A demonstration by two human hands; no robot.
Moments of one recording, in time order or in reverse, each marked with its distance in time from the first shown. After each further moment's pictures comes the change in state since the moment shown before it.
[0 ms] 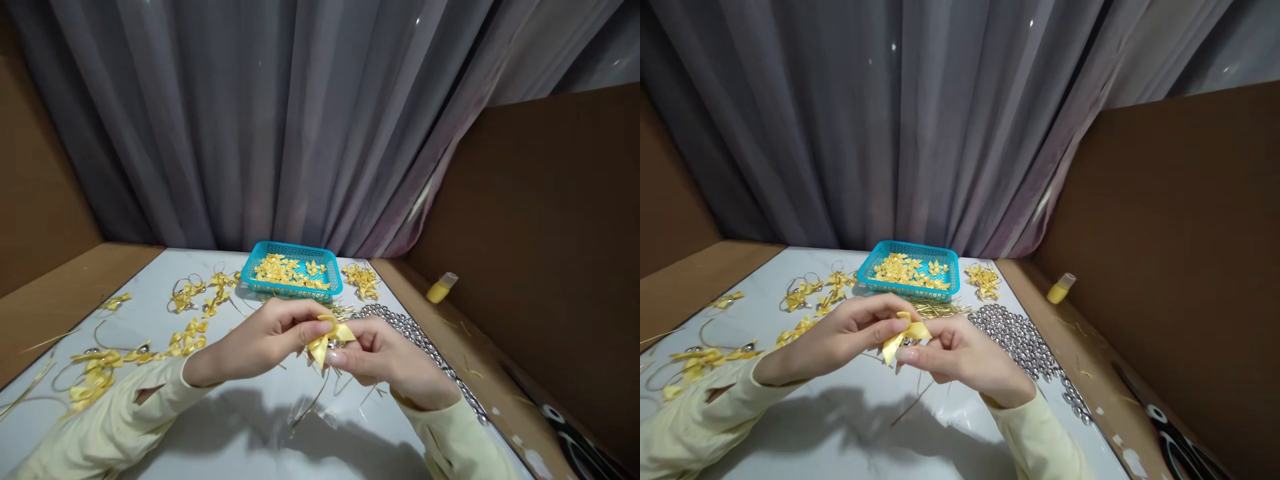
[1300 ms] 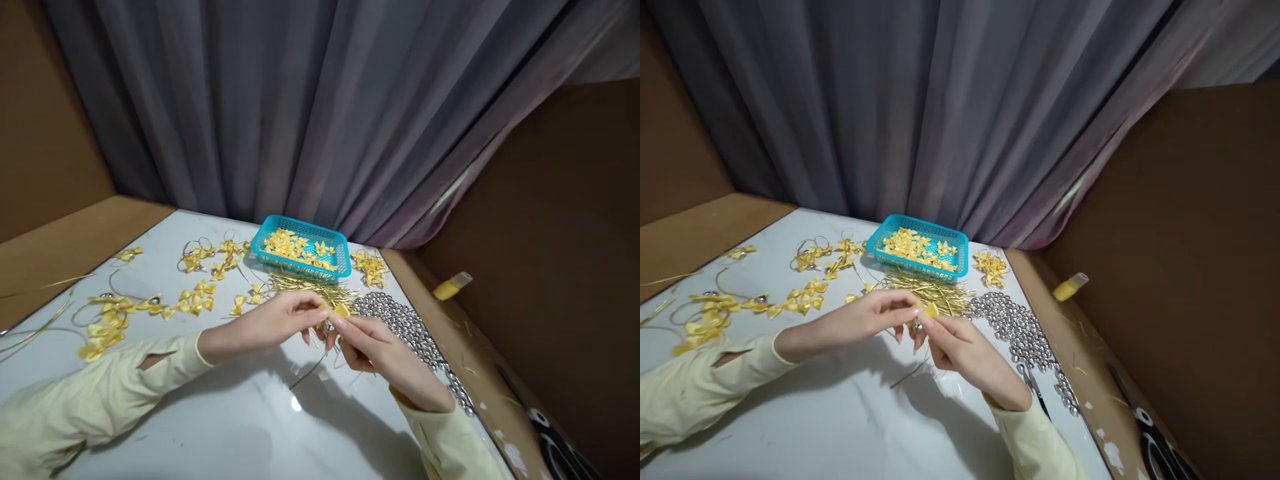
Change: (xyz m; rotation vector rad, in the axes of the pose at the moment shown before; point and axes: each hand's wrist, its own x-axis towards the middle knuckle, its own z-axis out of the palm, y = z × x) left_hand -0.004 -0.037 0.010 -0.131 -0.003 -0.213; right_hand 0.002 0.030 0.000 -0.249 0.139 0.143
